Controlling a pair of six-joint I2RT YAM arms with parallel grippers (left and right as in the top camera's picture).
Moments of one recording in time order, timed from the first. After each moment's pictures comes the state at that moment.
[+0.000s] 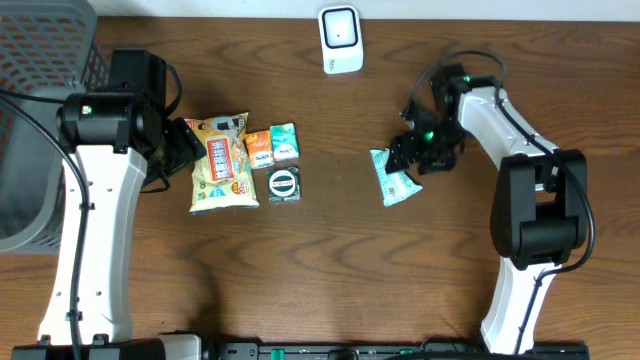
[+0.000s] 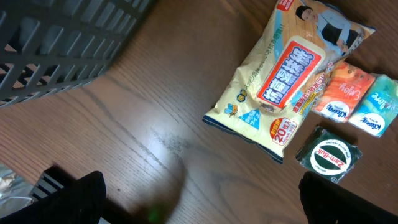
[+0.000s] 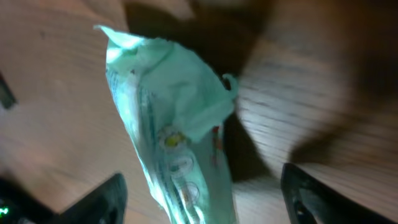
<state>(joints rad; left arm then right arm) -0.01 1.50 1.59 -1.45 -0.21 -0.62 0.13 2.14 1.55 -1.07 -0.44 -0.05</state>
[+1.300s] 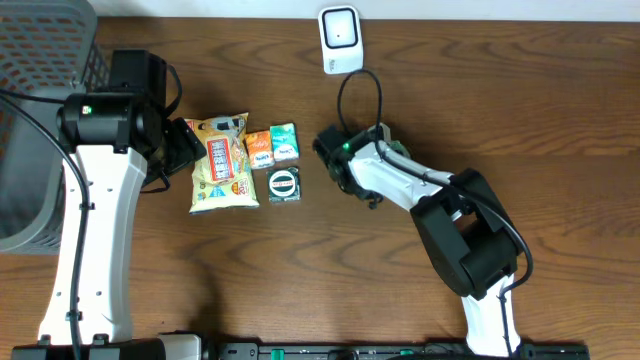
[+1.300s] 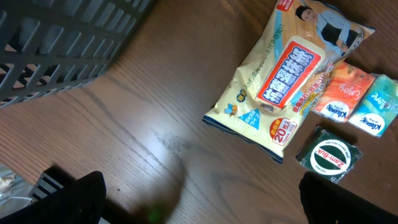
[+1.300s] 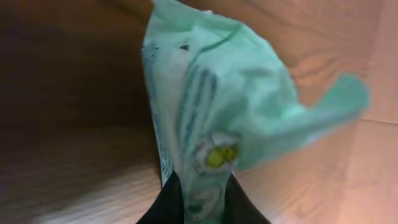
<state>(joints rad) -0.01 1.50 1.59 -1.45 -0.21 -0.62 0.64 2.14 1.40 -0.96 0.78 0.47</state>
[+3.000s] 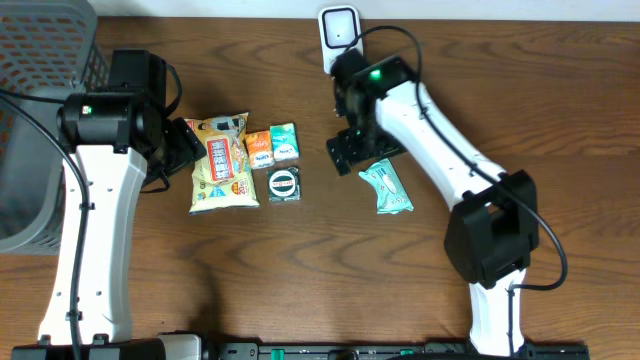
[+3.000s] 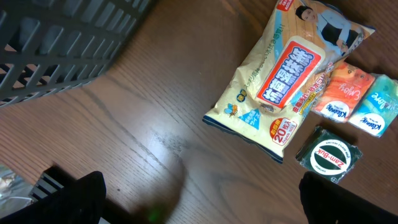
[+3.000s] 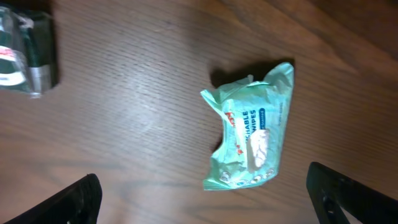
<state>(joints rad) -0.01 1.50 1.59 -1.45 -0.21 -0.62 0.49 2.14 1.94 -1.38 -0.07 0.13</state>
